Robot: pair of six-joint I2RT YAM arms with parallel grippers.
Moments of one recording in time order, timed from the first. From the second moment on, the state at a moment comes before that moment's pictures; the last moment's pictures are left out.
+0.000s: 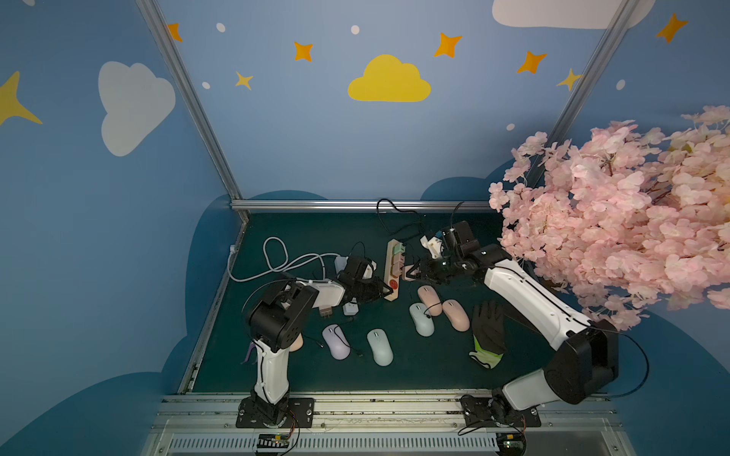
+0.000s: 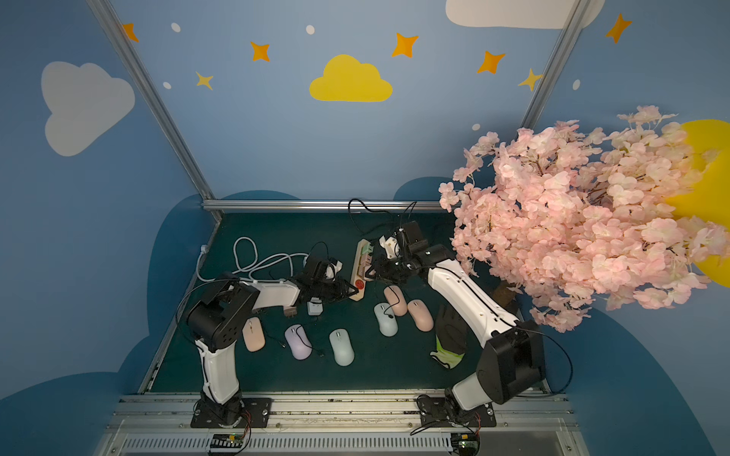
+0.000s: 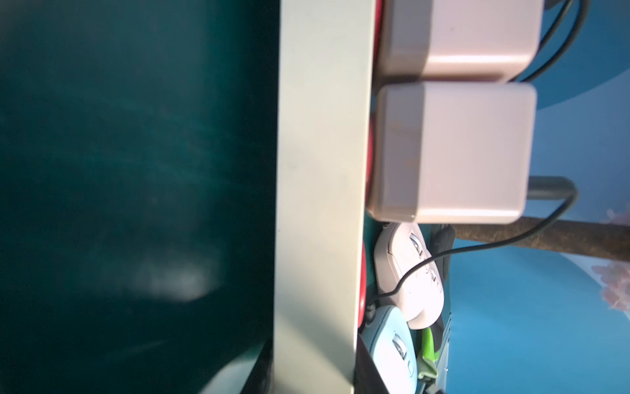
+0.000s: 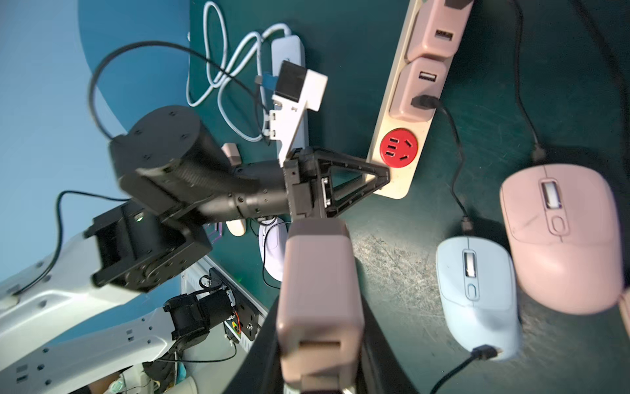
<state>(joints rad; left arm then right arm) -0.52 1.97 1.04 0.15 0.51 -0.83 0.50 1.47 1.31 -0.76 -0.50 0.53</state>
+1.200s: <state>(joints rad) -0.50 1.00 0.65 0.16 0.14 -0.11 0.61 1.64 1.70 -0.91 -0.49 0.38</state>
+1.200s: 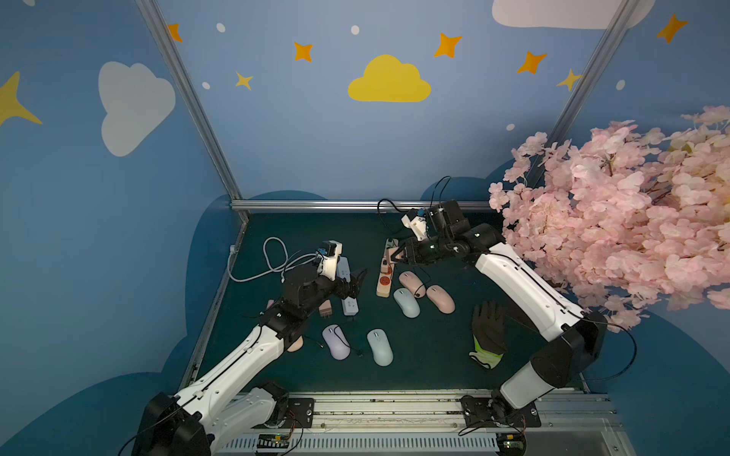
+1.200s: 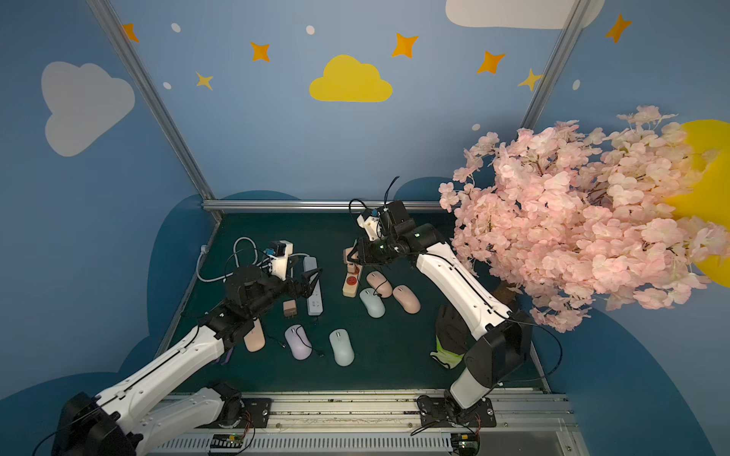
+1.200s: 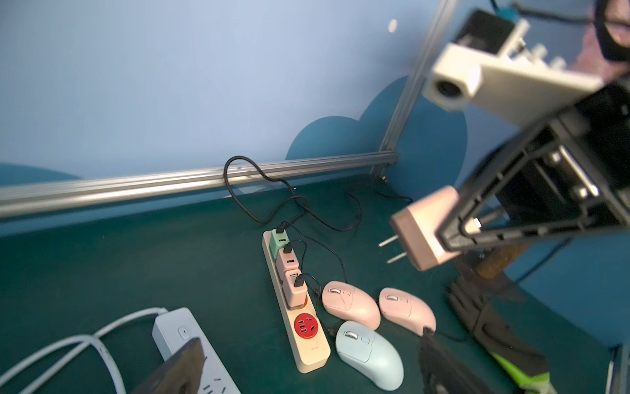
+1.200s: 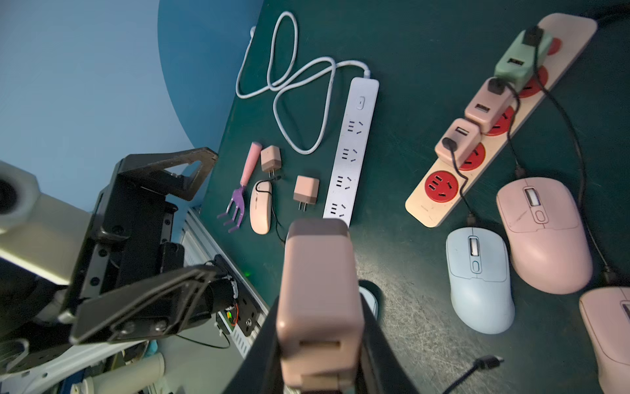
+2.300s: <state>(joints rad) -0.63 1.16 0.82 0.13 0.38 0.44 0.71 1.71 1.89 -1.23 -0.63 0.19</state>
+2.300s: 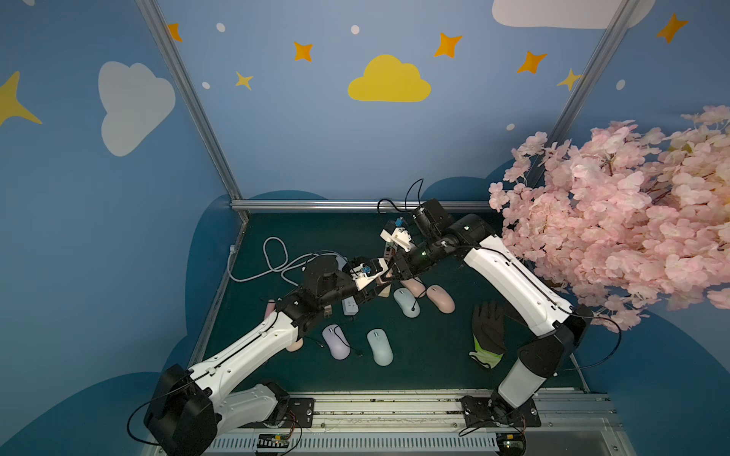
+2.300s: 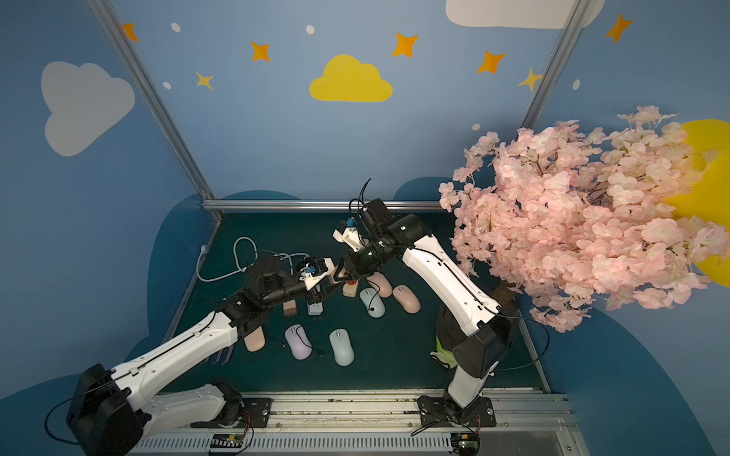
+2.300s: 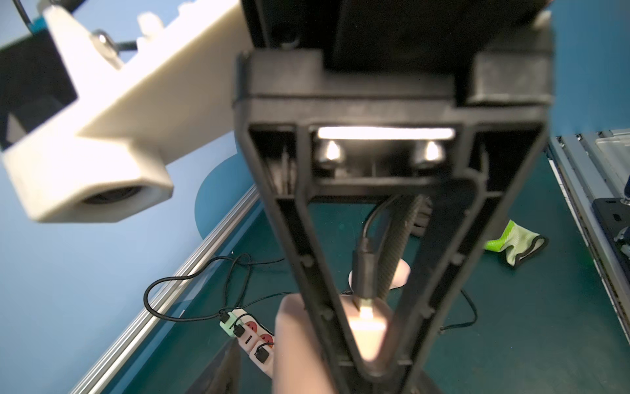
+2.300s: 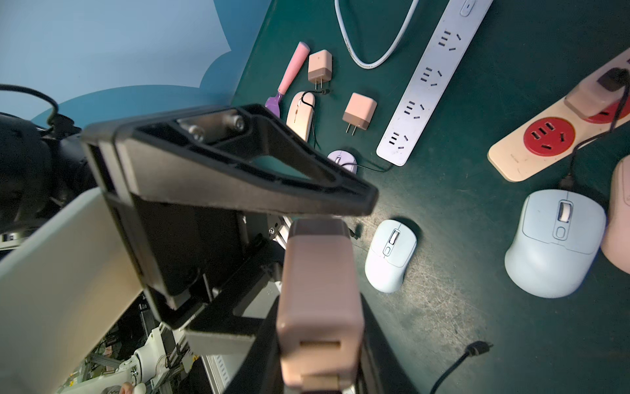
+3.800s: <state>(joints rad) -0.63 1.11 0.76 0.20 0.40 0.44 0.66 1.44 1.62 -0.94 -0.62 0.22</state>
